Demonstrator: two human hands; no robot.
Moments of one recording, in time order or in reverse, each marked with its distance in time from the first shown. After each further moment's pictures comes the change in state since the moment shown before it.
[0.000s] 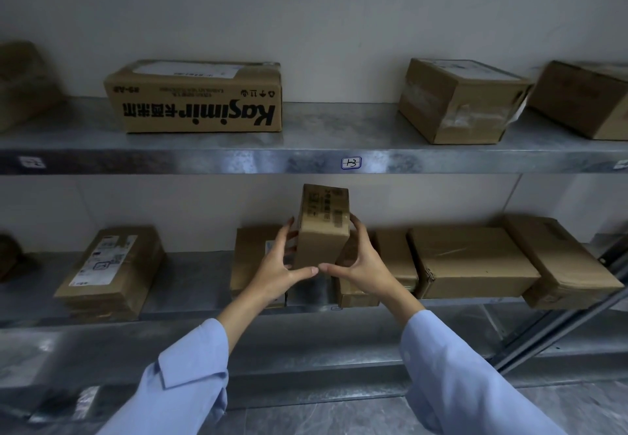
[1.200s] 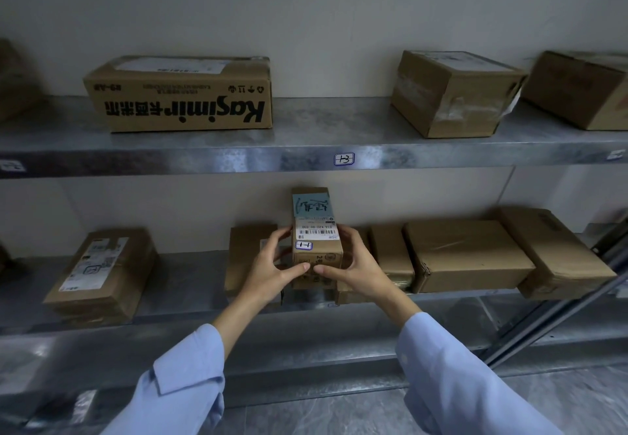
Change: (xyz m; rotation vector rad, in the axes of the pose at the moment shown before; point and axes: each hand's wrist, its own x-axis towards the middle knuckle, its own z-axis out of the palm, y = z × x) left_hand 0.004 -0.014 0.000 -0.052 0.058 0.074; right_hand -0.002 0.013 0.005 0.055 -0.016 0.077
